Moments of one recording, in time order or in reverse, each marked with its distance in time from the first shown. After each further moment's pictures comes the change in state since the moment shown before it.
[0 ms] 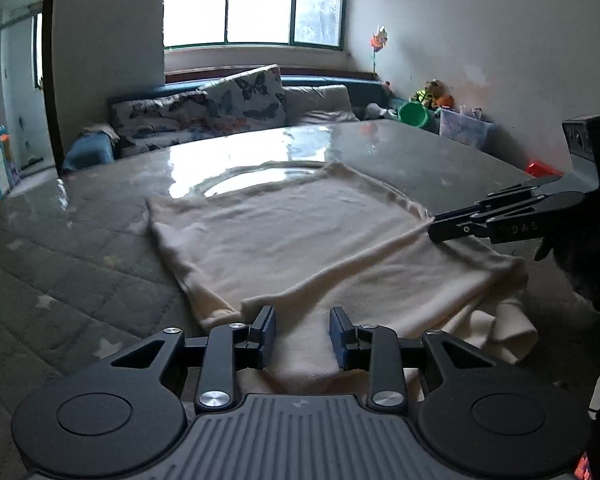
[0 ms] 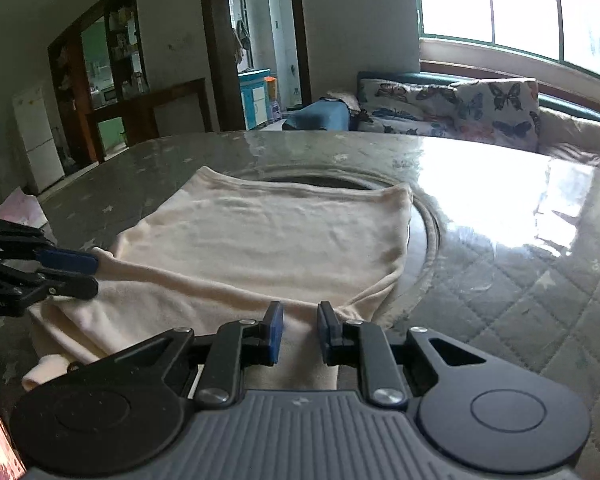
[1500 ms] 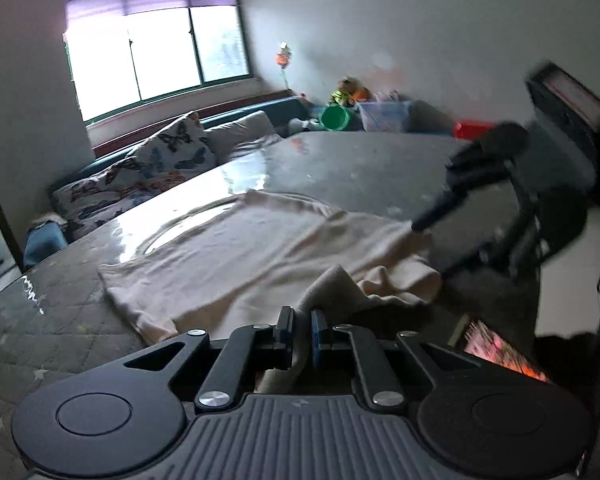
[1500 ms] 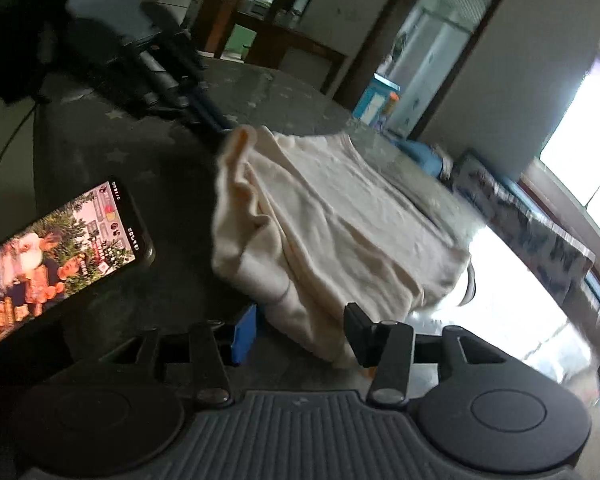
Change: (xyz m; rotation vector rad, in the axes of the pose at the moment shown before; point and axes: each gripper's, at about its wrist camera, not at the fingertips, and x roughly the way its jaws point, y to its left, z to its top) left arm -0.027 -0.035 -0.014 0.263 -0.075 -0.134; right arm -0.064 0.079 -0.069 -0.678 0.016 0.027
